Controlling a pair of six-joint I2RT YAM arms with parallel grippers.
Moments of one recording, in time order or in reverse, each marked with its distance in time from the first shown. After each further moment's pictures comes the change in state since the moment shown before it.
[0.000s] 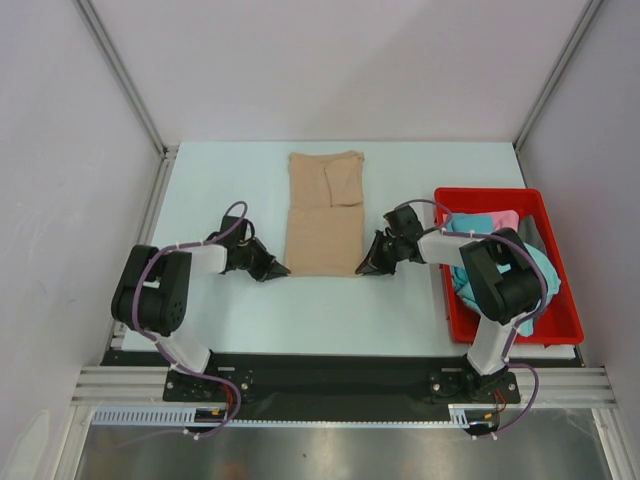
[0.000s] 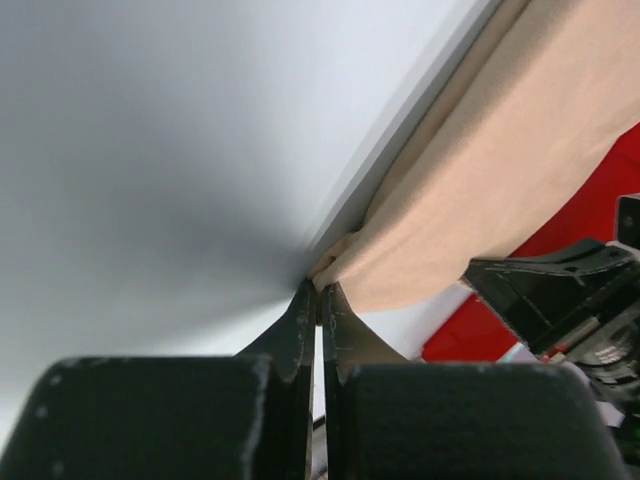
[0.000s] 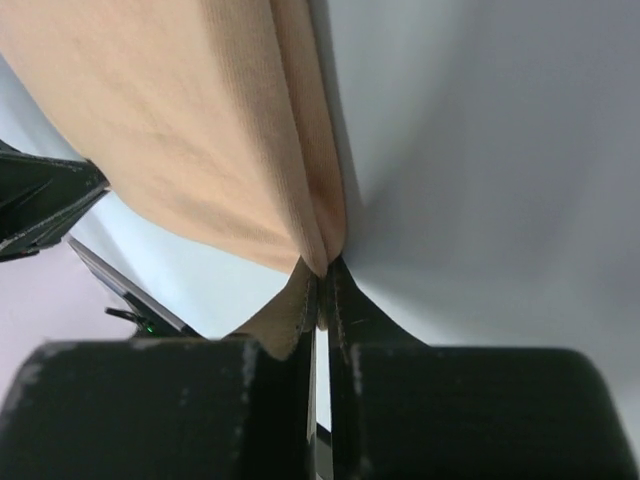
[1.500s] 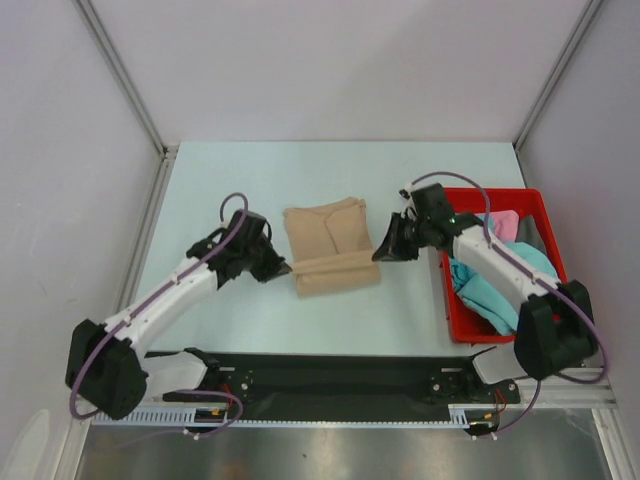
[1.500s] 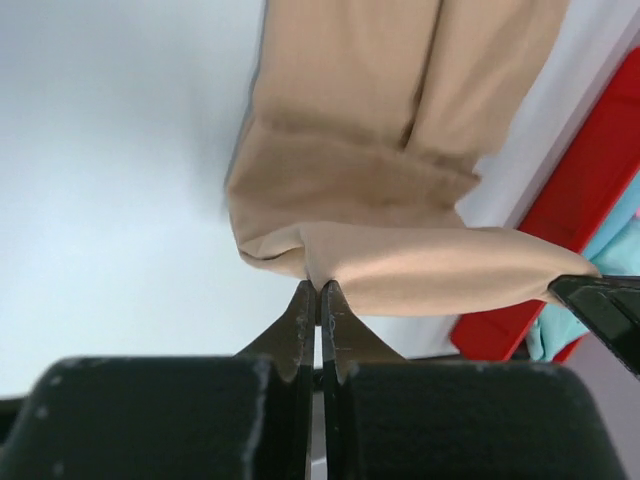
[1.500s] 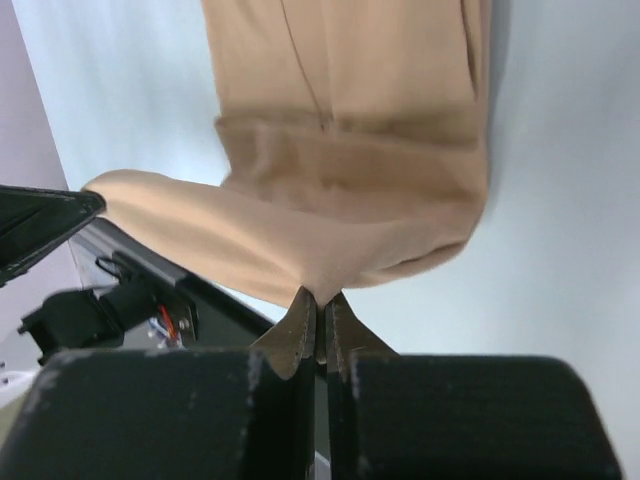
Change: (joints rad) left arm -0.351 -0.546 0.081 -0.496 -0.440 -0.134; right arm -0.040 -0.442 0.049 -0.419 -0.004 -0.231
